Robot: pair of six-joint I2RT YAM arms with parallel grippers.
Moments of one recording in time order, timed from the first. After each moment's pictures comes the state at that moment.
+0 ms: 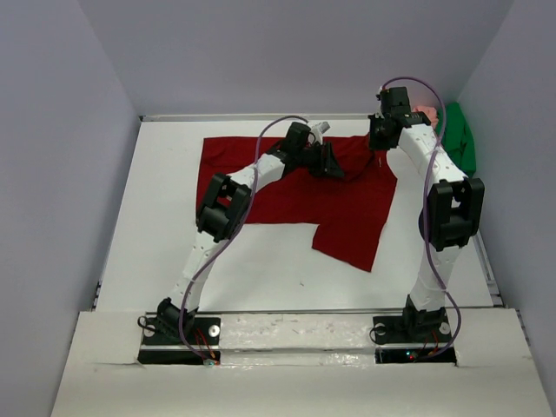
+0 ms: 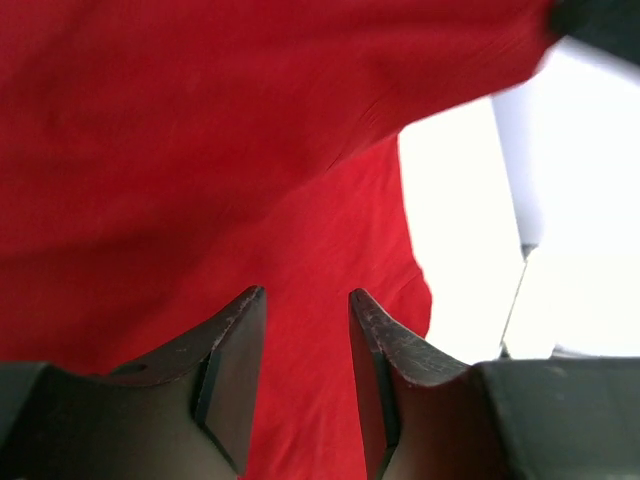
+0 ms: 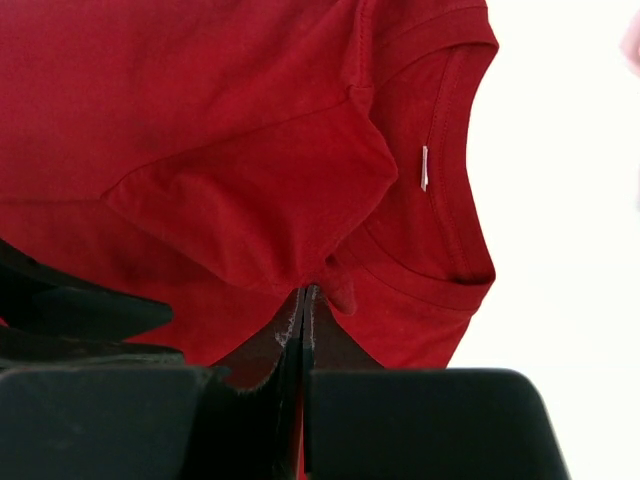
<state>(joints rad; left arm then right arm) -0.59 2.48 2.02 -0.11 0.65 -0.64 0.12 2.00 1.85 -0.73 0.07 0.16</state>
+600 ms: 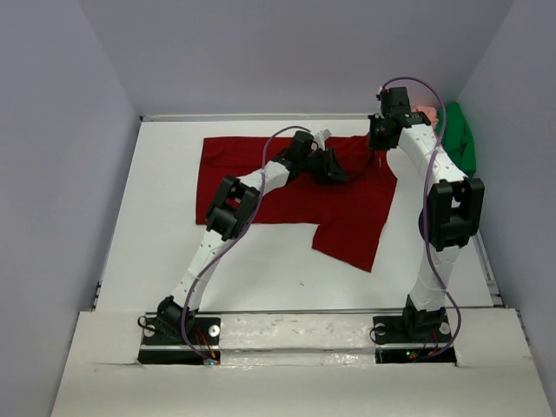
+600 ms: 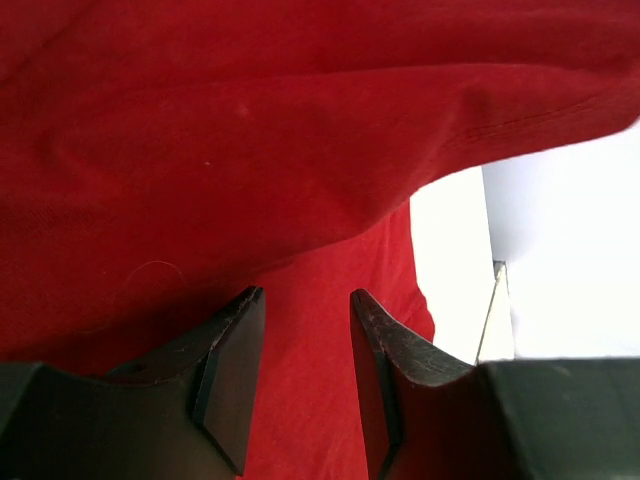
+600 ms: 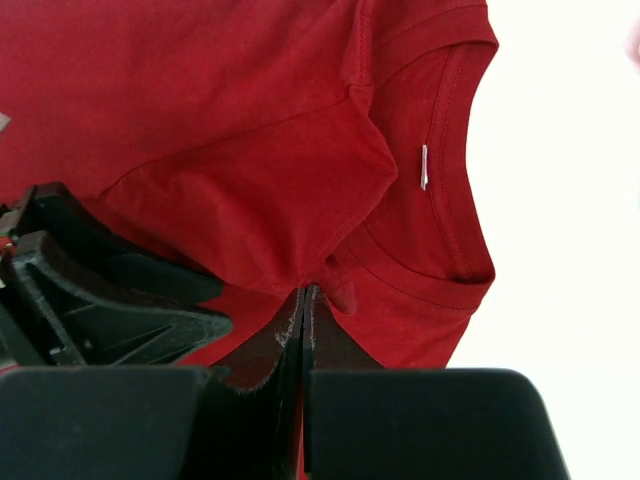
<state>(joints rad) -0.61 2.63 2.11 0.02 0.70 -0.80 0.12 2.00 1.85 -0.73 0.07 0.16</state>
